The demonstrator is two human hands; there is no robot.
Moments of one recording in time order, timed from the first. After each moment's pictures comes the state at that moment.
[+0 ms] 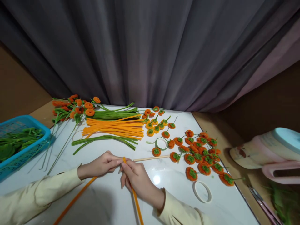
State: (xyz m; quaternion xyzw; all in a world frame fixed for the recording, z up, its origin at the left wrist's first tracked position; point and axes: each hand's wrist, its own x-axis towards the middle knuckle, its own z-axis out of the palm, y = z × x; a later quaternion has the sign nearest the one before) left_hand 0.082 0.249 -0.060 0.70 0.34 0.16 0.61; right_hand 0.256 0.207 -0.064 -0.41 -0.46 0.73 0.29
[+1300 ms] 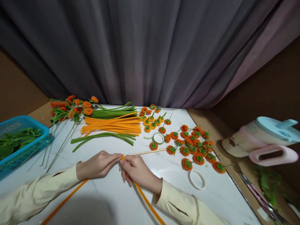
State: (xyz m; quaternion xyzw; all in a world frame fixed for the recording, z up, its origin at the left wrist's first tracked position) left_hand 0.072 0.235 -0.065 0.95 0.25 0.17 0.11; right_hand 0.264 0.206 -0.058 -0.41 -0.52 0.71 0.23
